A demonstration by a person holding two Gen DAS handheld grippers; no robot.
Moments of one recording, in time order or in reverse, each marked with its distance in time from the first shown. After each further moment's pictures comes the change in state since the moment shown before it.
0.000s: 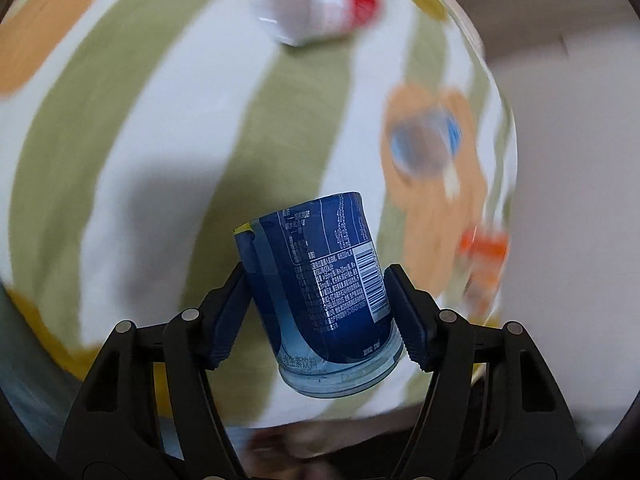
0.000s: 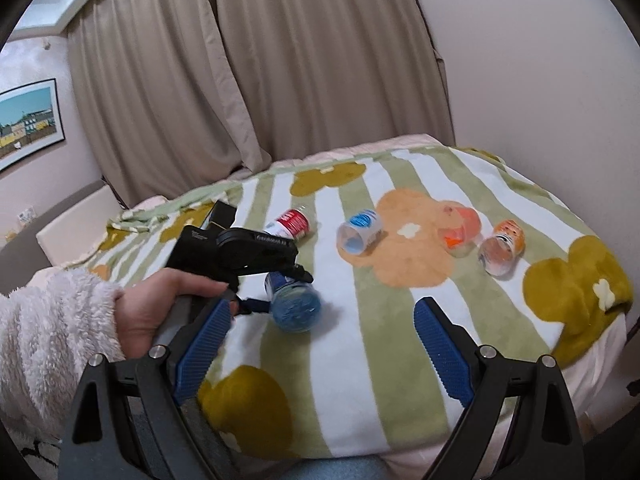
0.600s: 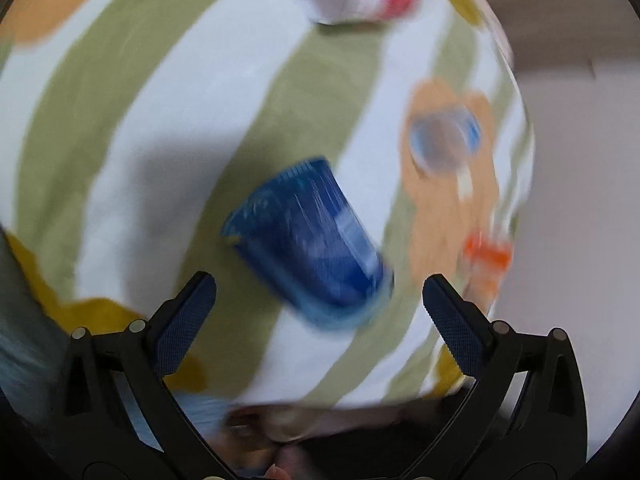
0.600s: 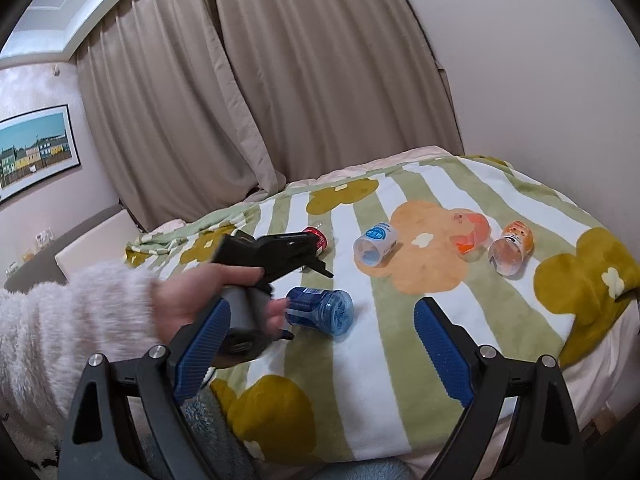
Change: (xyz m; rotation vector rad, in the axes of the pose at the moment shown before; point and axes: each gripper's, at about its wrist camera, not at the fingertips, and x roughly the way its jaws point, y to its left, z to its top) left arm 0.003 -0.018 -0.002 0.049 0.109 0.073; right arm -0.024 -0.002 -0.008 0.049 -0.076 0.049
